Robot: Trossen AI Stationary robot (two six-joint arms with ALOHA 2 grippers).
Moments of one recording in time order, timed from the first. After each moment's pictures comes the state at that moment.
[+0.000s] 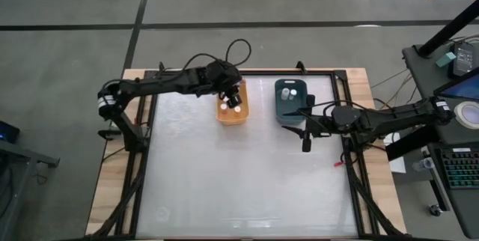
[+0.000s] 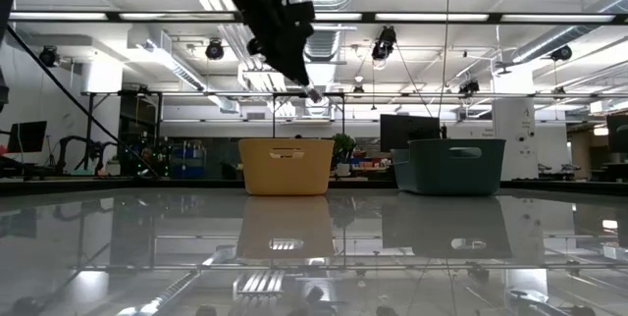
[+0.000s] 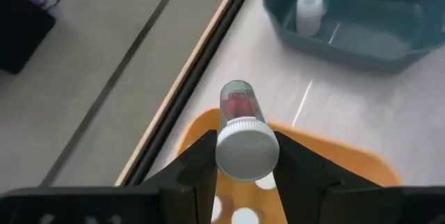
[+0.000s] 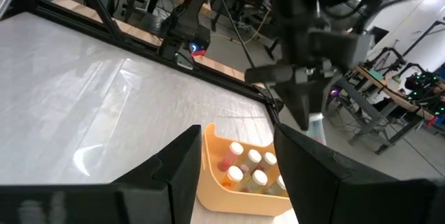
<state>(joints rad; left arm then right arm) 0.32 1.64 1.44 -0.56 -0.31 0.06 0.13 0.85 0.58 0.10 0.26 -0.43</state>
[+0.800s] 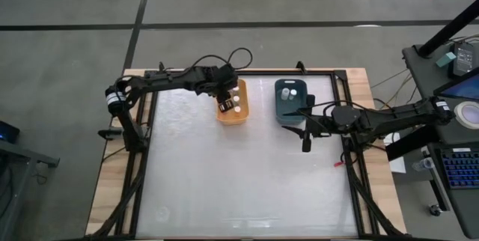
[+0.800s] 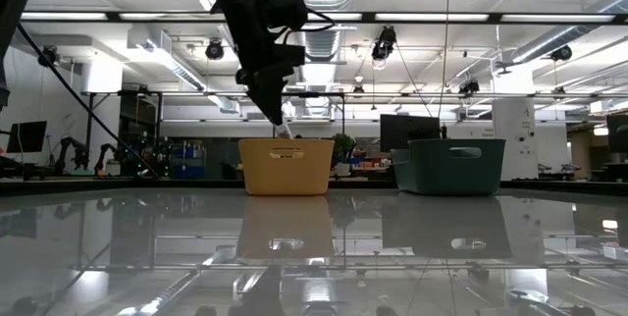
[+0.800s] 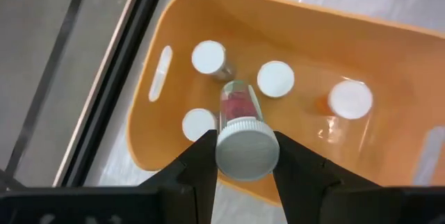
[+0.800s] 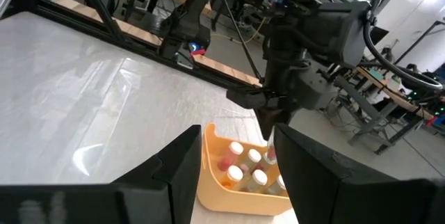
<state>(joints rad) 0.40 1.73 1.43 -0.78 -0.23 0.07 0.13 0.85 0.58 0.10 0.26 -0.43</state>
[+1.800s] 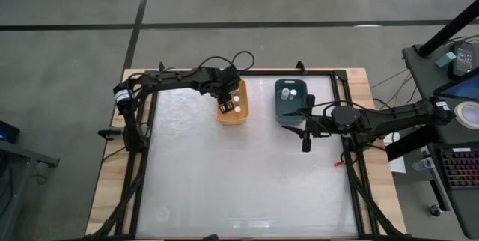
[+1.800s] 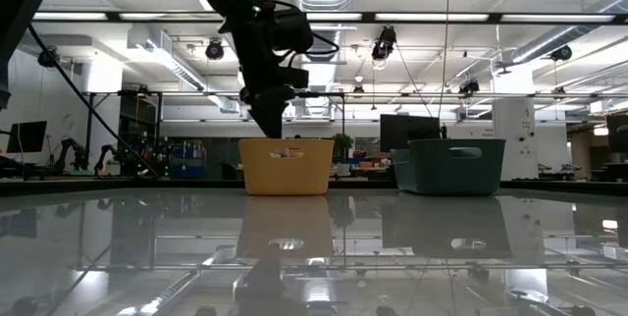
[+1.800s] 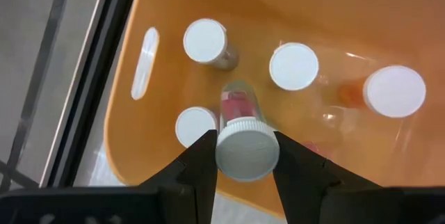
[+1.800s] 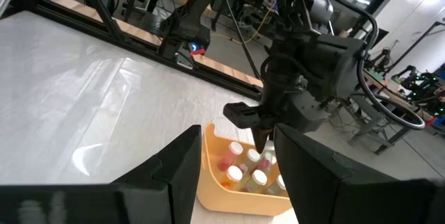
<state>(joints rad) 0.43 1.82 1.43 -0.76 -0.21 0.11 0.13 0.85 0.58 0.10 0.26 -0.43</state>
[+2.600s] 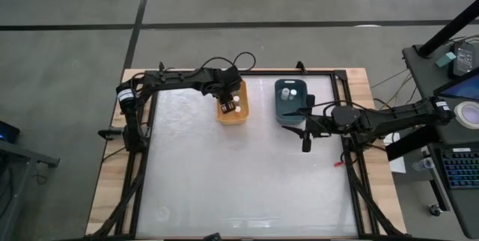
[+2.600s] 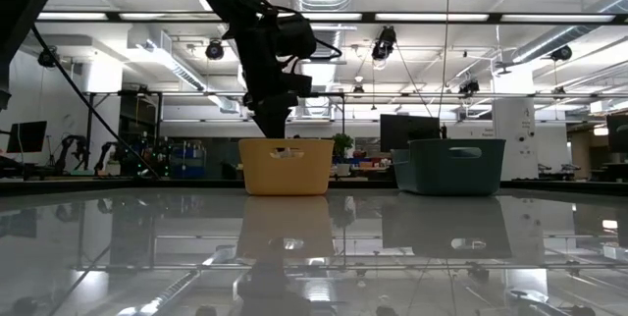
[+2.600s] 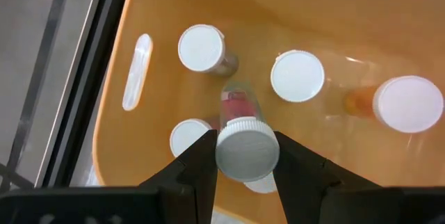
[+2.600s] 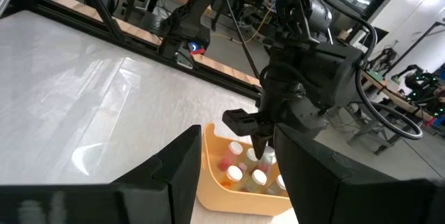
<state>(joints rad) 0.43 1.85 1.43 -0.73 -0.21 0.12 0.13 0.85 0.58 0.10 0.26 -0.44</state>
